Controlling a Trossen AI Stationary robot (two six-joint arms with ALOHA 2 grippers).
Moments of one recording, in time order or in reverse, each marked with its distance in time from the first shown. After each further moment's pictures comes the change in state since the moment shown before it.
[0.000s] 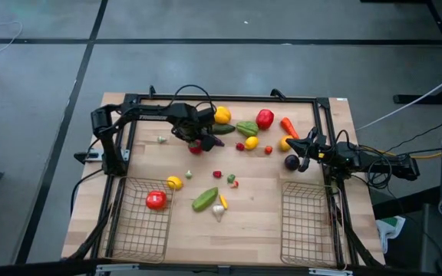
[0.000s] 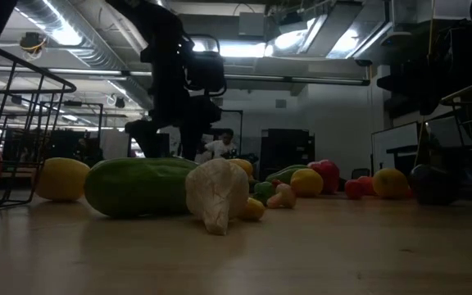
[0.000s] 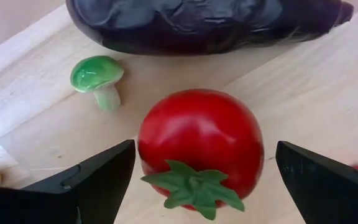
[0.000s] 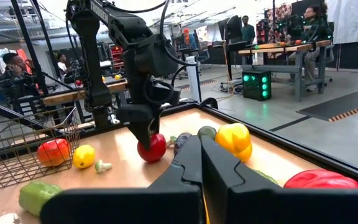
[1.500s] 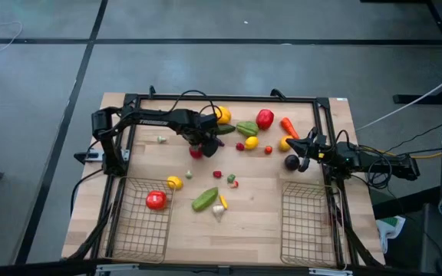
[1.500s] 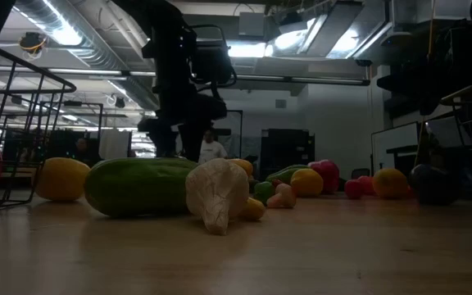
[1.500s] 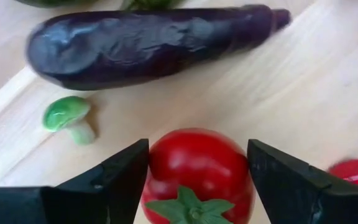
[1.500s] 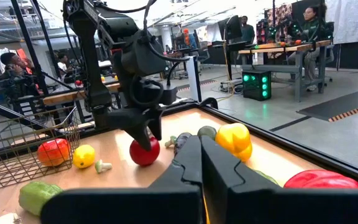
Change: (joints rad) left arm -0.073 -0.001 0.000 0.076 -0.101 0.123; right arm 0.000 0.000 0.000 0.000 0.000 0.000
